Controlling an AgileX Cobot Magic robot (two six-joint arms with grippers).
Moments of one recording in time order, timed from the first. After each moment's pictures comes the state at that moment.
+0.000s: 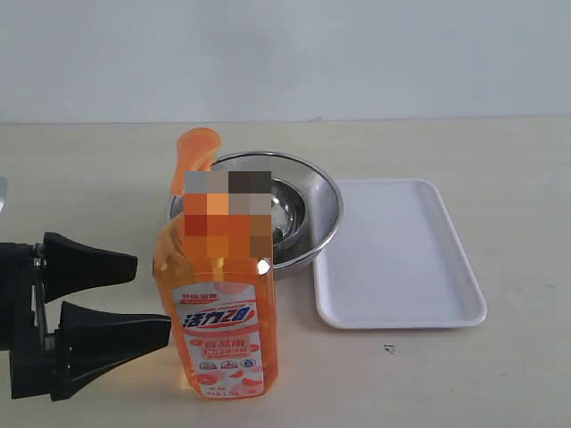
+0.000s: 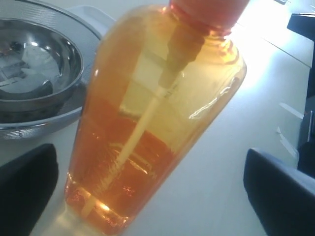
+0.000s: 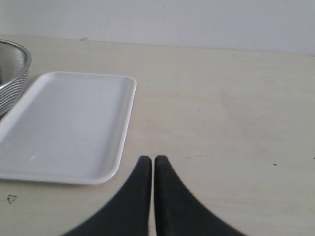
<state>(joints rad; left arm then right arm) -0.02 1.27 -0.32 -1.66 0.96 2.04 0.09 0.00 0.00 -0.01 0.35 -0.02</state>
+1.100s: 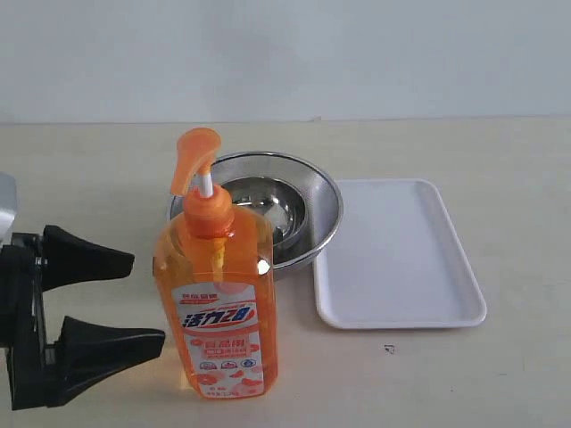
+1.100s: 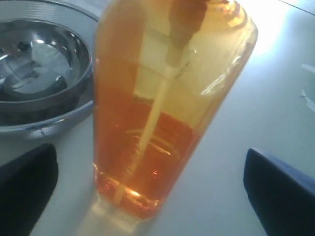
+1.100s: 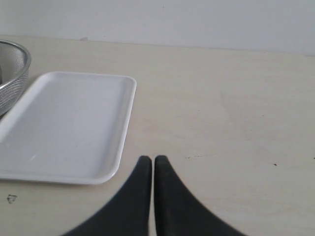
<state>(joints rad) -0.02 1.27 -0.35 -1.57 0.90 2.13 0.09 0.00 0.00 -0.01 0.35 -0.02</state>
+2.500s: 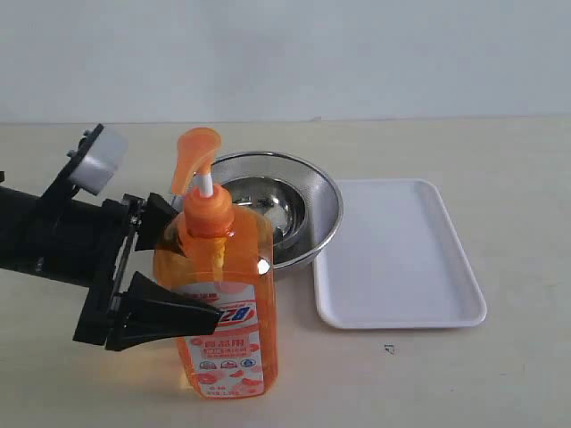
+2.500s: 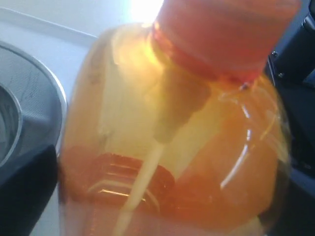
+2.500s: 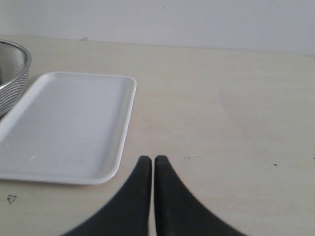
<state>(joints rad) -0.15 1.65 -0.69 -1.43 1.08 2.13 0.09 0.00 0.00 -0.01 0.35 -0.02</state>
